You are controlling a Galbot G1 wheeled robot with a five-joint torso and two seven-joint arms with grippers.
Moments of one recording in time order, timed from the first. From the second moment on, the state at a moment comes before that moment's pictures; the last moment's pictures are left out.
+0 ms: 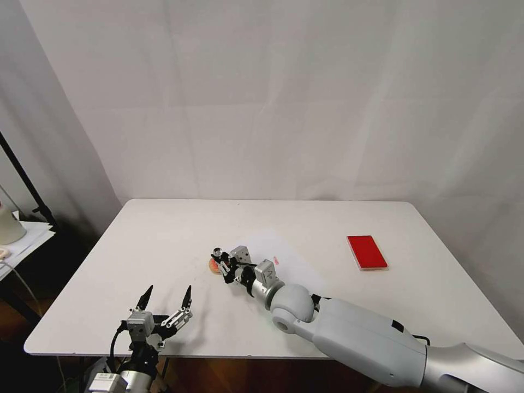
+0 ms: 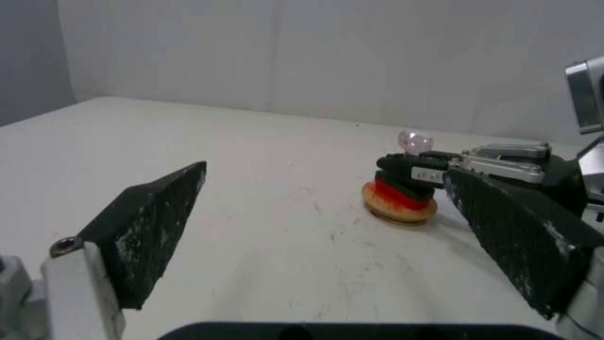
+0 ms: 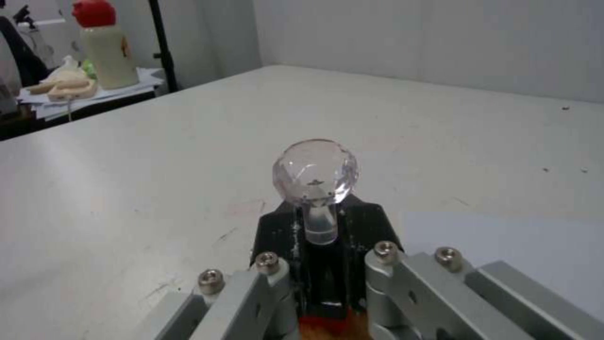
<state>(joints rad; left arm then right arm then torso) 1.66 -1.23 -0.53 -2.09 -0.38 -0.22 -0.07 -0.35 1.16 -0.73 1.54 0.80 -0.05 0.23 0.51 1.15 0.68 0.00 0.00</state>
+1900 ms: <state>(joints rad) 1.66 -1.23 -0.53 -2.09 -0.38 -0.22 -0.07 -1.49 0.79 0.38 2.12 0.36 0.21 0.41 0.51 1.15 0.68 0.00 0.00</state>
